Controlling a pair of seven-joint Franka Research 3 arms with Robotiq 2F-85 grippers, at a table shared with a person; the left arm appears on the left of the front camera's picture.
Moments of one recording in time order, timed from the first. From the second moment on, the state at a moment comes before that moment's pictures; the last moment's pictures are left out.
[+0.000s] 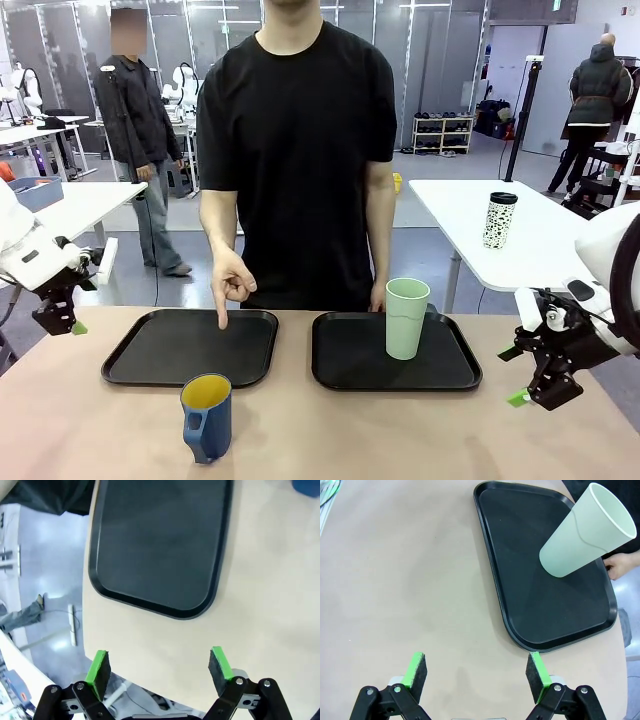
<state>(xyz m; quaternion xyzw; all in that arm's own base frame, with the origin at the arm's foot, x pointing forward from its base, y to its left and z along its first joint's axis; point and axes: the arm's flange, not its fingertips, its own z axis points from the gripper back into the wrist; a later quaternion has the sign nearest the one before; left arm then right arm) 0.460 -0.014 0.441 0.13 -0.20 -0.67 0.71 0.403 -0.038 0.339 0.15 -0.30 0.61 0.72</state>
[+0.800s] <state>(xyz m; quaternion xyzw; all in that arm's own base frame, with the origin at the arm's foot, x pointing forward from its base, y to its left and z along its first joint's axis) 0.450 -0.006 0.436 0.12 -0.18 -0.70 0.68 0.403 -0.038 0.338 0.15 -0.30 0.61 0.72</state>
